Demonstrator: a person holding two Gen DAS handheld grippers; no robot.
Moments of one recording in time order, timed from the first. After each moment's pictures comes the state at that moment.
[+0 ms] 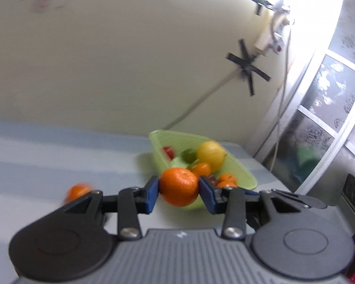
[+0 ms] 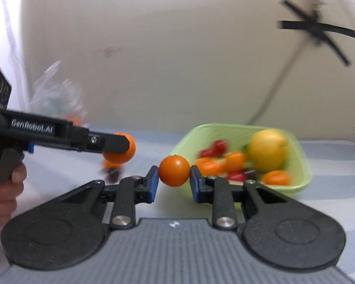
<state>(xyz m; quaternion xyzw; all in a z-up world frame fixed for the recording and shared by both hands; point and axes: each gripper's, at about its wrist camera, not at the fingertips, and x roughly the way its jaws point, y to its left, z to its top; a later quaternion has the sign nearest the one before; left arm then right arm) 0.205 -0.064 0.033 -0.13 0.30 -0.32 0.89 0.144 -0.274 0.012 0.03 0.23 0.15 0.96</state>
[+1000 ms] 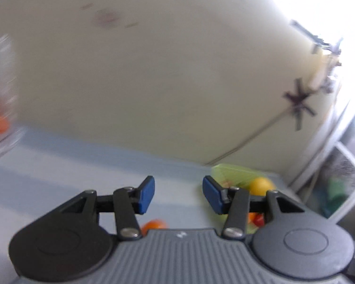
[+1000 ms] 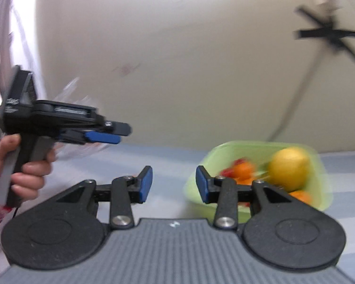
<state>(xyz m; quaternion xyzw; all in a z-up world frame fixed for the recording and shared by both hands) 0.233 0.036 0.027 -0.17 0.31 -0.21 0.91 0.153 -0.260 0.020 0.04 0.22 0.24 0.95</state>
